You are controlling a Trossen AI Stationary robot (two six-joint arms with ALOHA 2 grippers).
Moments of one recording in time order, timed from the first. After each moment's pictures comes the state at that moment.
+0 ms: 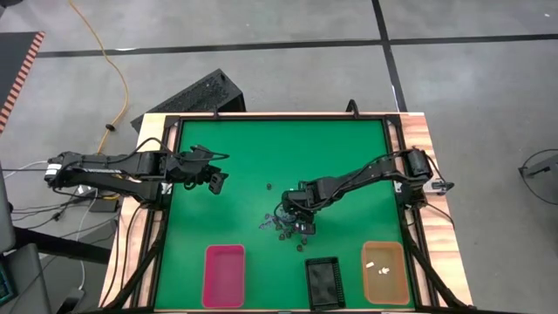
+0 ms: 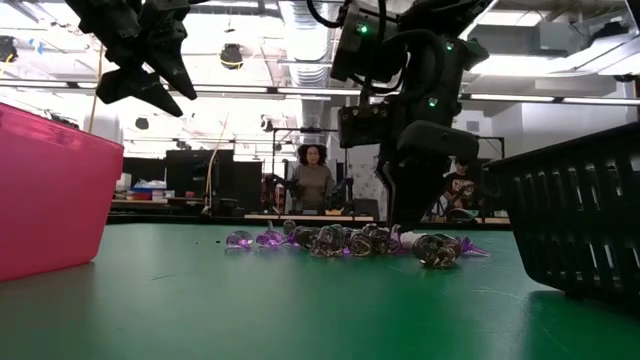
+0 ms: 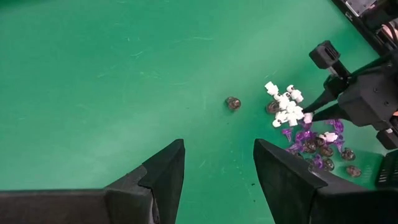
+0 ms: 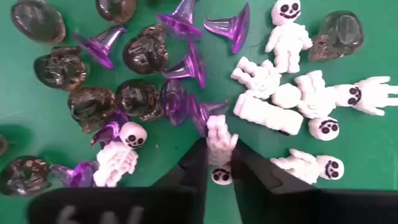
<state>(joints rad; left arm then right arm) 0.03 0.86 0.74 -0.59 -0.30 -0.81 0.11 1.88 1.22 -0.60 0.03 0.13</state>
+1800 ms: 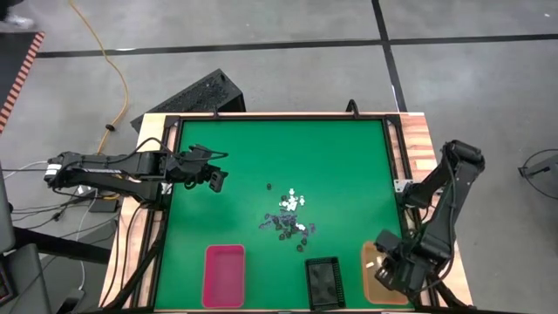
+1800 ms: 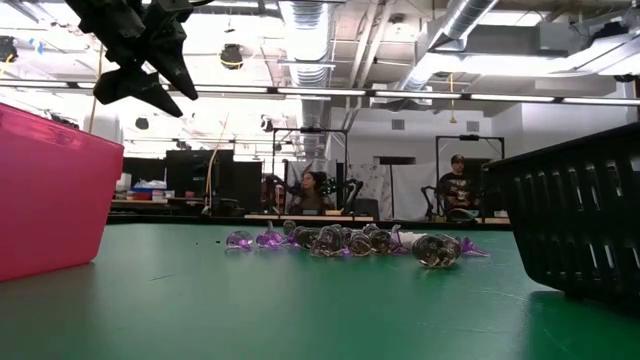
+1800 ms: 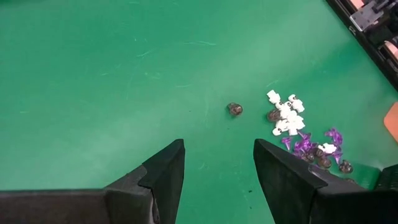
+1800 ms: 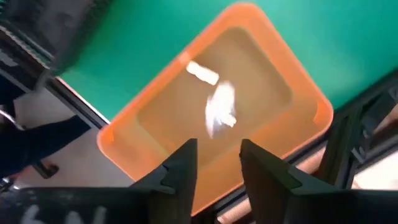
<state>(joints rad) 0.03 0.86 0.74 -0.59 -0.33 -0.87 1.05 1.42 1.22 -1.23 0.03 1.82</state>
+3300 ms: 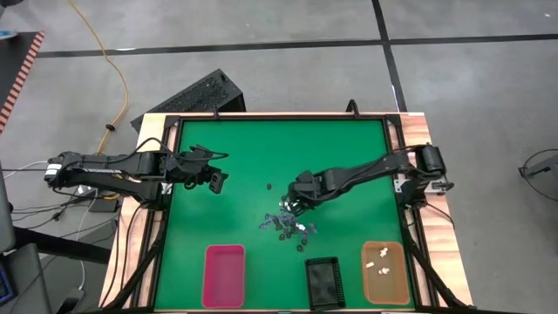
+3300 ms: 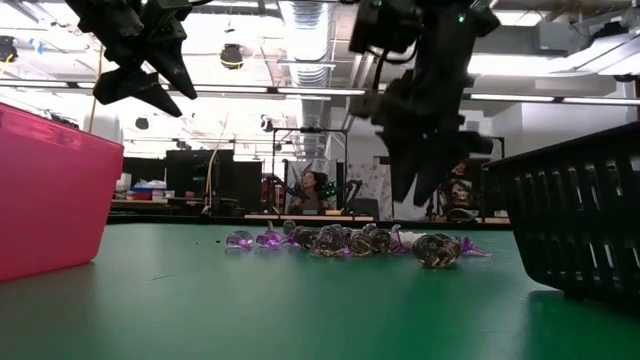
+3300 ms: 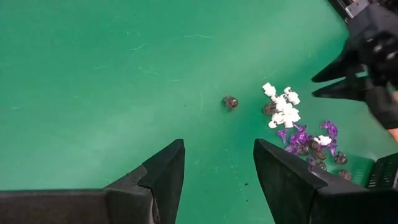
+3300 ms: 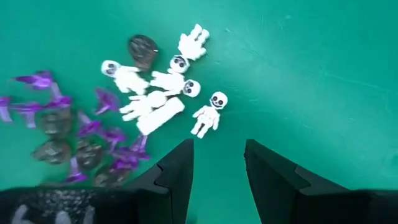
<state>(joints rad) 0.03 0.86 0.74 -0.59 -0.29 -0.87 0.09 1.76 1.22 -0.74 0.16 1.06</state>
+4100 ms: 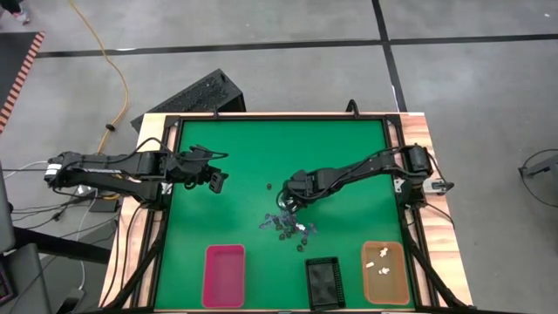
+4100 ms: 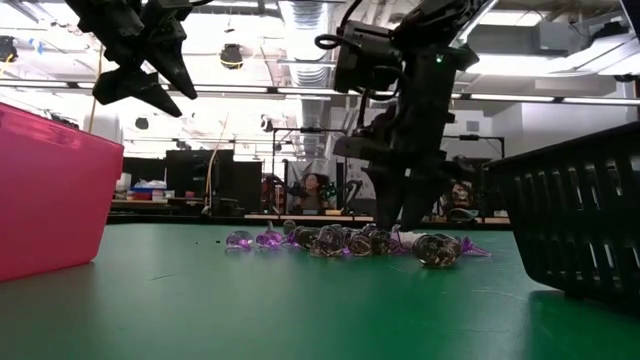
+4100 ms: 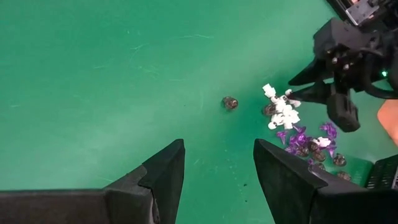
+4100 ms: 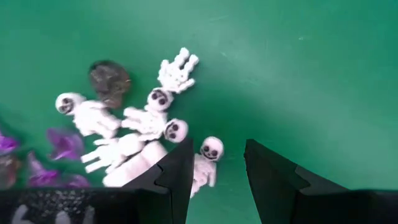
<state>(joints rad) 0.03 0.86 0.74 -0.59 -0.29 -0.88 0.04 1.87 1.22 -0.64 0.16 1.01</state>
